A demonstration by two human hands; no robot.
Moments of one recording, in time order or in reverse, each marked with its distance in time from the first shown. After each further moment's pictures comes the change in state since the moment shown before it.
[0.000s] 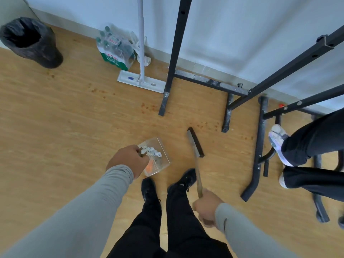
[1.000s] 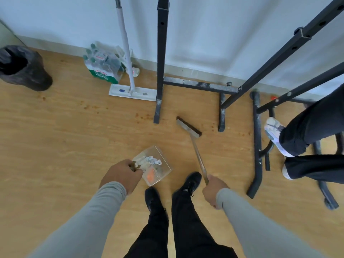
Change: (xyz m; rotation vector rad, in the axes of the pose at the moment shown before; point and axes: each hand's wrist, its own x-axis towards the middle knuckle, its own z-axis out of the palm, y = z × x) left_hand 0.001 -0.009 -0.003 -0.024 -0.039 0.011; right_hand 0.028 -0.015 -0.037 -0.057 0.217 -0.003
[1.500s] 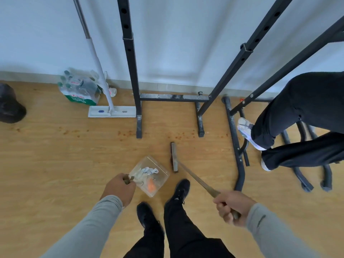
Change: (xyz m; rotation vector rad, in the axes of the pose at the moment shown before) left_hand -0.022 0.032 0.009 -0.091 -0.060 0.047; right_hand -0.086 0.089 -0.055 0.889 -0.246 0.152
